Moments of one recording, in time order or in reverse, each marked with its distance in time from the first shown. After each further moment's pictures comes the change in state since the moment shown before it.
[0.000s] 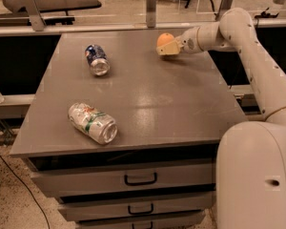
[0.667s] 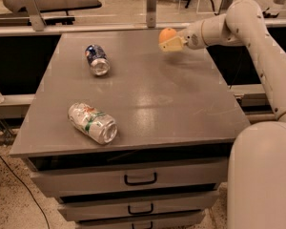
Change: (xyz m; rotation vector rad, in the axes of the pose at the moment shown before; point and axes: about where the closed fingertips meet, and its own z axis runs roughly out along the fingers) arm -0.018 0.016 -0.029 0.005 0.008 -0.088
